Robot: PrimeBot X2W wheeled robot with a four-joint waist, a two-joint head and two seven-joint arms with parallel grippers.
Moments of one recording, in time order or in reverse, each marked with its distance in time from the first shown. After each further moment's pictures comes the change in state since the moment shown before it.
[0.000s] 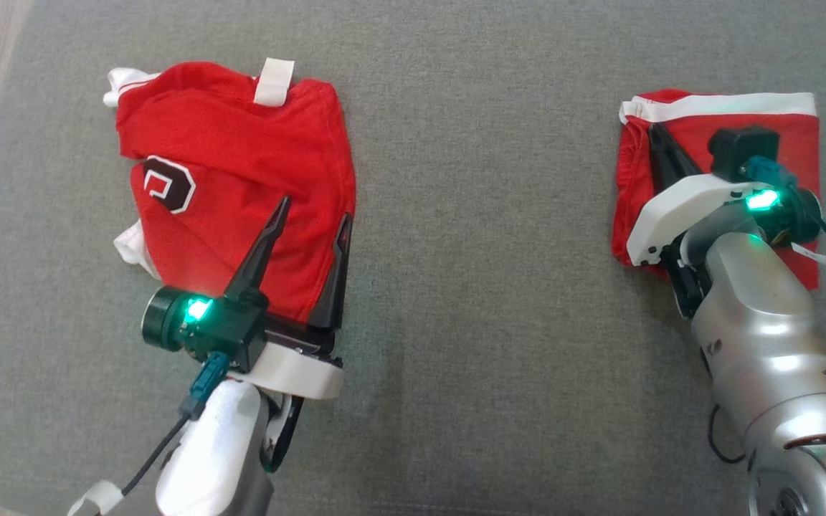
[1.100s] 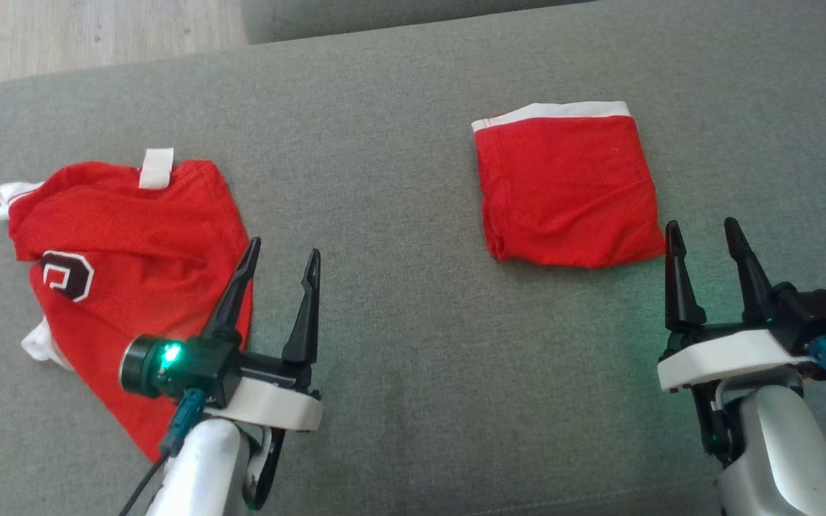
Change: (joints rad) left arm 0.103 0.001 0.068 -0.017 -0.001 0.007 0.000; right arm 0.630 0.015 -0.003 -0.816 0.154 0.000 -0.022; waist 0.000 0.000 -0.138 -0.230
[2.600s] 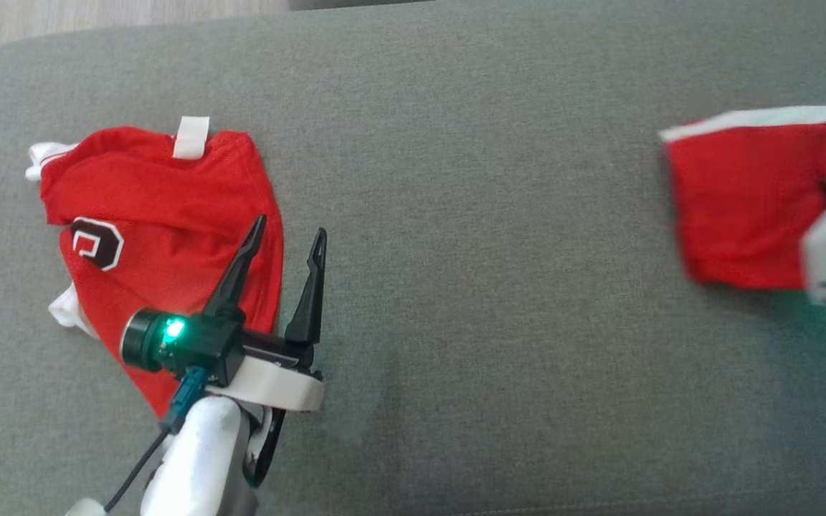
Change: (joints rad) left arm -0.057 -0.001 -0.002 0.021 0.018 -0.025 0.000; right arm -0.513 -0.358 0.134 0.690 -0.211 0.000 0.267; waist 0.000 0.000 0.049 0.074
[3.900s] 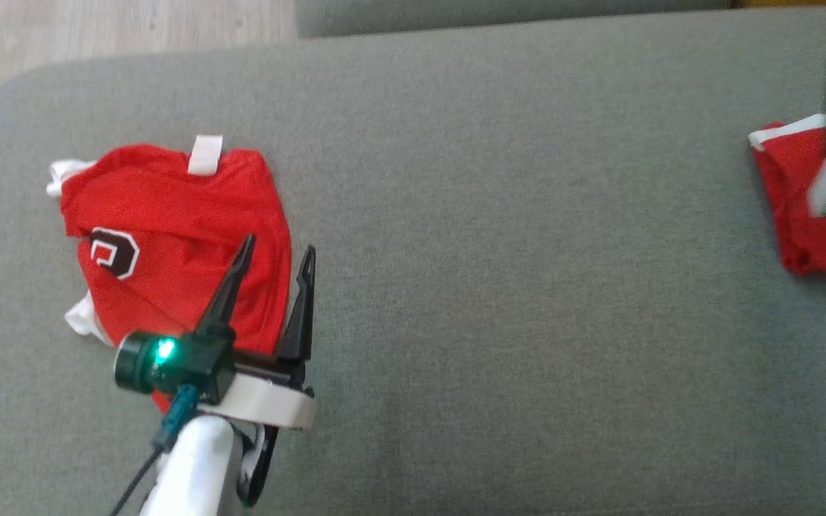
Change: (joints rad) left arm 0.043 0.000 0.028 -0.010 0.002 -0.004 0.000; right arm -0.069 0.062 -0.188 -0.136 -0.020 0.000 -0.205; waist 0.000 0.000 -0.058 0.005
